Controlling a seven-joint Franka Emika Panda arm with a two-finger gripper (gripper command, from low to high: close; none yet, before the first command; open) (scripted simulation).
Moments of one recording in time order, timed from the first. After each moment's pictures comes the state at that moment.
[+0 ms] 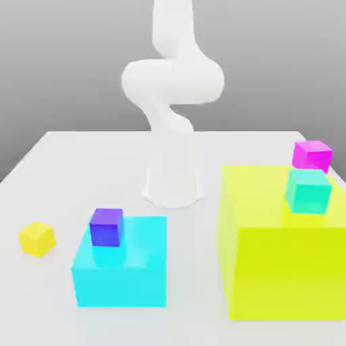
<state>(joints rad) -0.08 -0.72 -0.01 -2.34 0.00 2.35 0.91</state>
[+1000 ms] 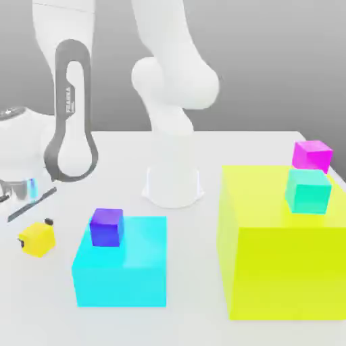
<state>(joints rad) -0.78 0.30 -0.11 -2.70 0.20 2.99 1.73</state>
